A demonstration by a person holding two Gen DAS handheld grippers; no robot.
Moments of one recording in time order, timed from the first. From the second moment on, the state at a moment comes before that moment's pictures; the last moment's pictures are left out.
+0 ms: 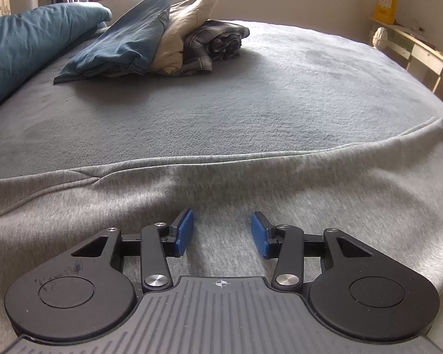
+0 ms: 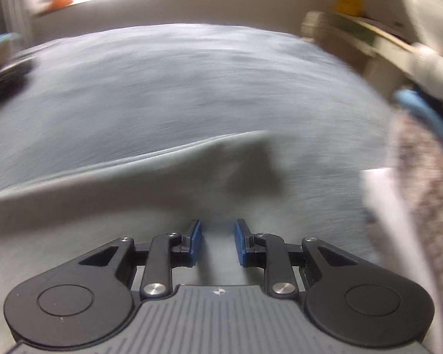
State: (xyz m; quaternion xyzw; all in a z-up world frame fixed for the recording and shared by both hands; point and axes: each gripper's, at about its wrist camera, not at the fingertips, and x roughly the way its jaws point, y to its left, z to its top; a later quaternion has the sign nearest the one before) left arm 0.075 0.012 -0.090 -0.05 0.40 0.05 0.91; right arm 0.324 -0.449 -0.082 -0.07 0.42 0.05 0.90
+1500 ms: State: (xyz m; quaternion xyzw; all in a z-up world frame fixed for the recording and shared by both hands) left arm 0.135 -0.054 -0.094 0.15 0.34 -0.23 0.90; right arm 0.424 -0.458 -0.081 0.25 0.62 -0.04 0.74
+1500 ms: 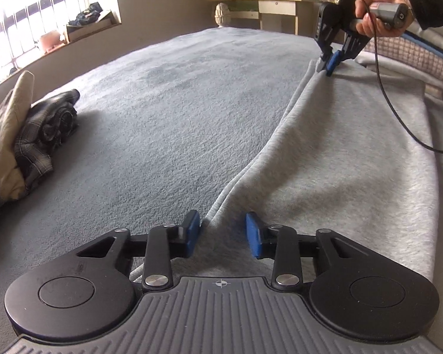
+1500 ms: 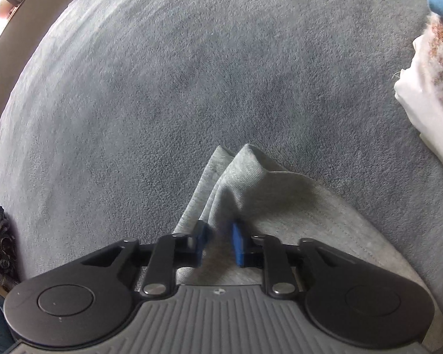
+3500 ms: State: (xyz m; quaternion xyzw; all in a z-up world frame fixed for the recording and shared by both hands) left arm 0.076 -0.015 -0.062 -0.08 0.45 -0.08 0.89; right arm 0.226 -0.529 -0.051 0.03 0.41 -0.02 0.91
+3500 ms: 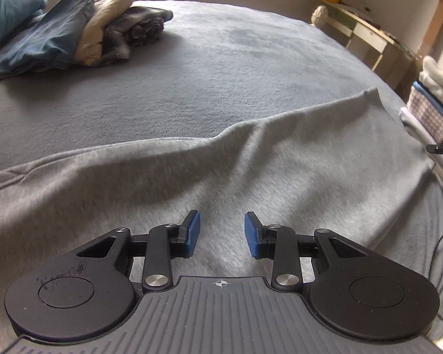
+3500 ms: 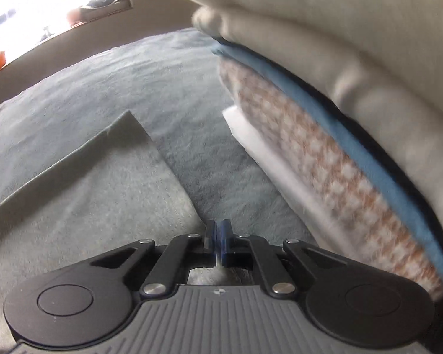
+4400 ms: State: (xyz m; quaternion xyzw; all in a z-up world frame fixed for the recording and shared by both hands) left arm 0.012 -0.099 -0.093 0.03 0.42 -0.19 0.89; right arm 0.228 -0.222 -0.070 0.01 0.47 0.37 0.80
